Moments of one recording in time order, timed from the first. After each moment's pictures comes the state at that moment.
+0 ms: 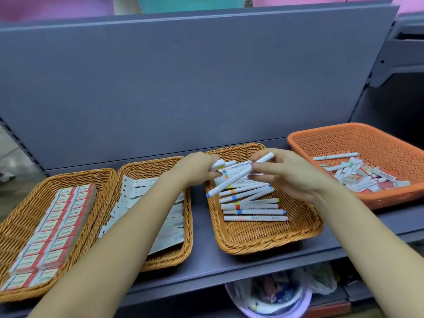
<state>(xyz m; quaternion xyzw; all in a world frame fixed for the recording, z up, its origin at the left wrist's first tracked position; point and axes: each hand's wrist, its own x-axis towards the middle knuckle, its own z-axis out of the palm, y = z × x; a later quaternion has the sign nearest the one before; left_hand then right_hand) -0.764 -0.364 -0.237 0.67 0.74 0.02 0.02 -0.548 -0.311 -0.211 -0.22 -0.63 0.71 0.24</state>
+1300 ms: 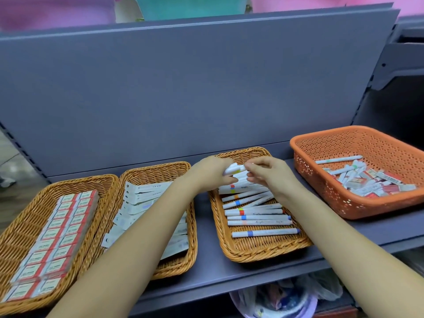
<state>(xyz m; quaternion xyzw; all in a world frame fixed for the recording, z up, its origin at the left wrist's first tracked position) -0.749 -0.357 -0.235 0.70 0.71 0.07 0.03 -0.586 -0.296 -0.249 -0.33 -0.62 0.63 0.34</state>
